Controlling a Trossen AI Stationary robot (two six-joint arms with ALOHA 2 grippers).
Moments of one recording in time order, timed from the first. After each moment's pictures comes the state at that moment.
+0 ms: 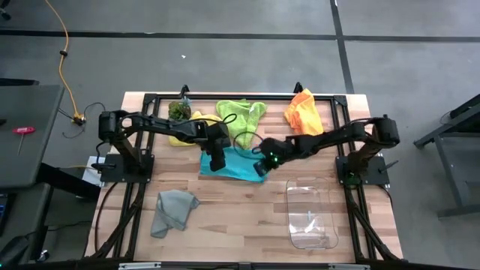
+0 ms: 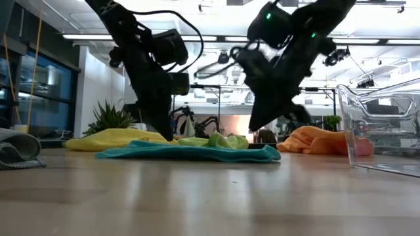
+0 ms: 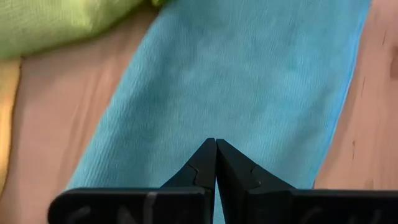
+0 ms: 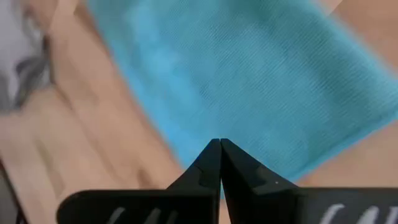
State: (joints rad) left arm 0.36 1.69 0.91 -0.34 0.19 -0.09; right arm -0.04 1.65 0.90 -0.19 -0.11 0.91
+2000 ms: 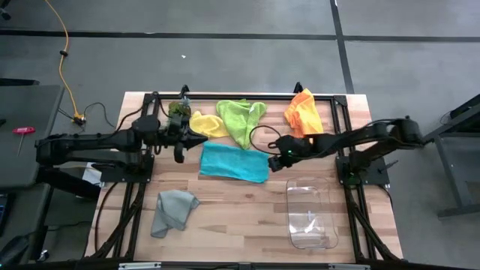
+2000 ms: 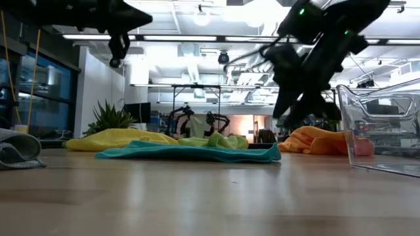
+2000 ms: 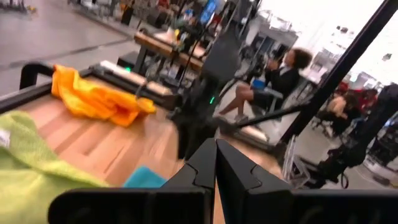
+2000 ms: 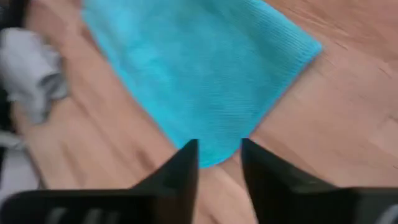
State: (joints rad) left arm 0.34 0.75 0.42 0.27 0.20 -0.41; right arm -0.06 1.42 0.68 -0.17 -0.11 1.05
